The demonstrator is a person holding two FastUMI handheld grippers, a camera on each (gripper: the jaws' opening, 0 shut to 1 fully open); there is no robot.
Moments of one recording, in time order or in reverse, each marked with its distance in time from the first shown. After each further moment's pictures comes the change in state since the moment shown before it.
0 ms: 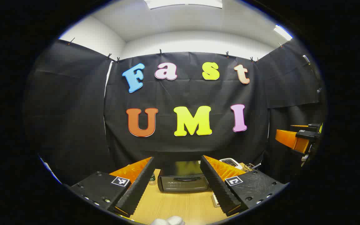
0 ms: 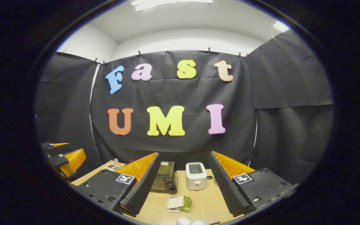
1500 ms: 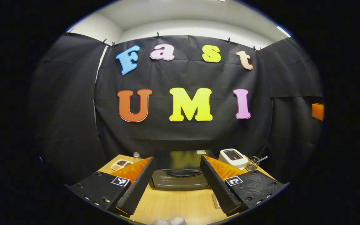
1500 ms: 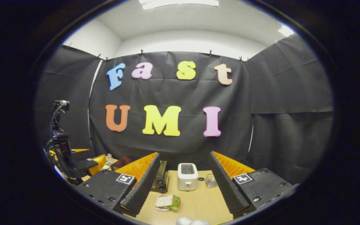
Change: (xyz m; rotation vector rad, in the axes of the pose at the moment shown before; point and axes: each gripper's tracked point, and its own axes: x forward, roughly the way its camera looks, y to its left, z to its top) left arm 0.113 -0.023 -0.111 -0.041 0.144 -0.035; right arm -0.004 -0.039 -0.011 -0.077 -0.016 -0.041
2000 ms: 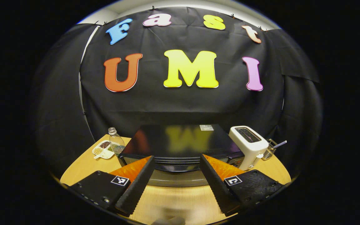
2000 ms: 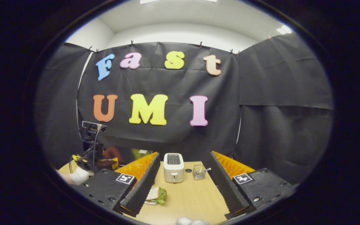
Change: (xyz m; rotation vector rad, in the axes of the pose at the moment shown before) left arm 0.142 -0.014 -0.120 0.006 0.237 0.010; right arm -0.001 -0.038 -0.041 0.003 0.100 -0.101
